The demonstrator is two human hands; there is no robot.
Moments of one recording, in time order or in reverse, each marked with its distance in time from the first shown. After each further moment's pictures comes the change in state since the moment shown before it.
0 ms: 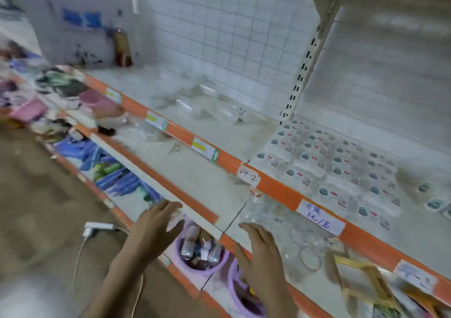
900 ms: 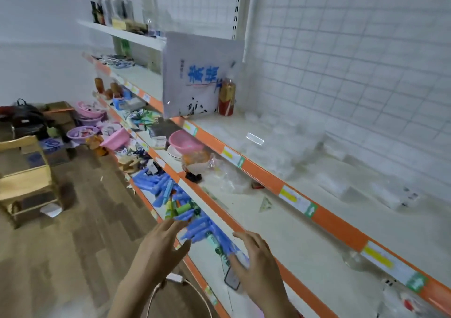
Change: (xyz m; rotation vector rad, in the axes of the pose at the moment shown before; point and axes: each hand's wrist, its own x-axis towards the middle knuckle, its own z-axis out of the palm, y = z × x) left_hand 0.076 -0.337 -0.151 0.098 0.074 -0.221; right_hand 0.237 -0.303 0.182 0.146 -0.167 -0.237
